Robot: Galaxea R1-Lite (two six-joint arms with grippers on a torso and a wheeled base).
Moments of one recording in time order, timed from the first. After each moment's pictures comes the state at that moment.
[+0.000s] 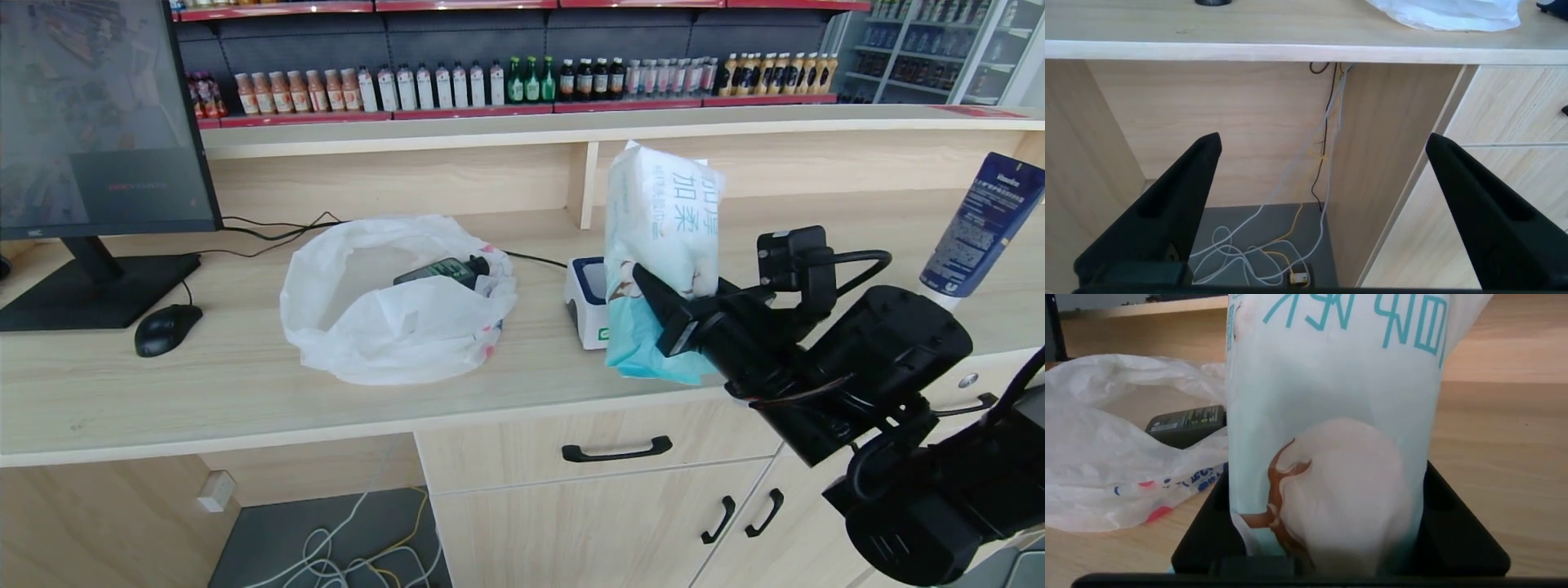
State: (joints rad) left arm 0.00 0.00 0.00 0.00 0.00 0.01; right arm 0.54 1.90 -0.64 -1.56 -0.10 -0.01
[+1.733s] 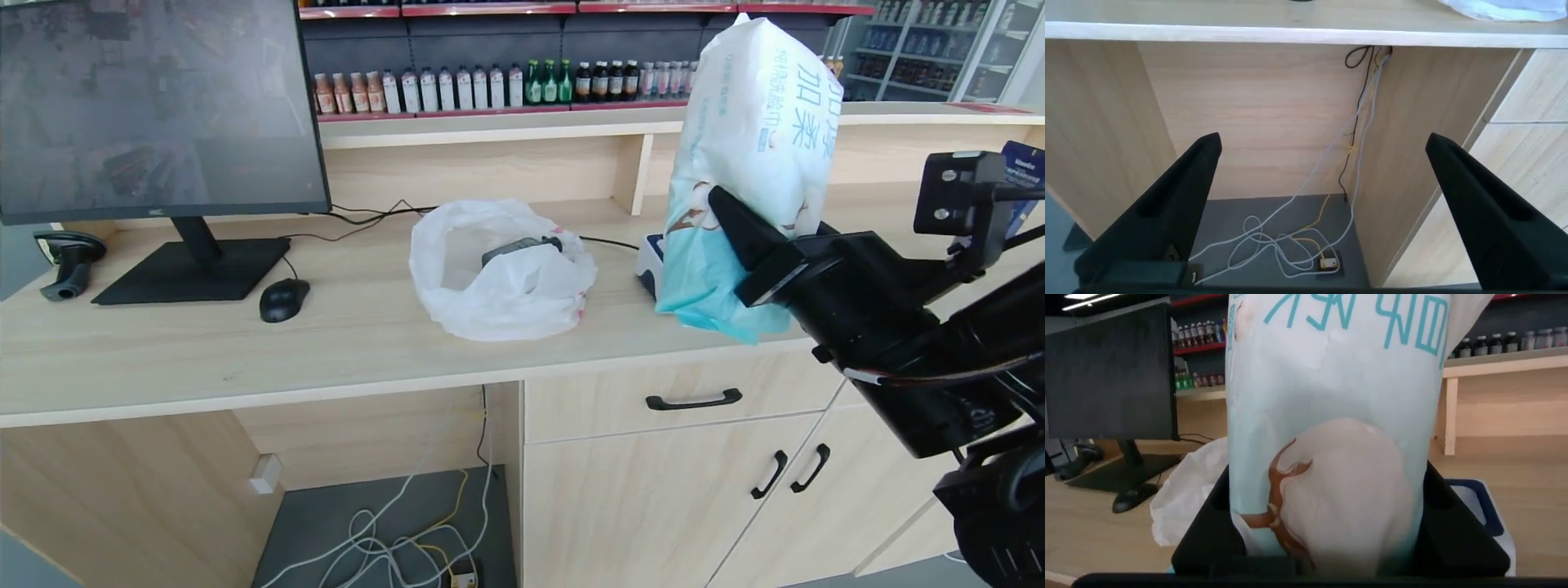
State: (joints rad) left arm 0.00 0.00 0.00 0.00 0.00 0.01; right arm 0.54 1.70 -0.60 -1.57 -0.10 0.03
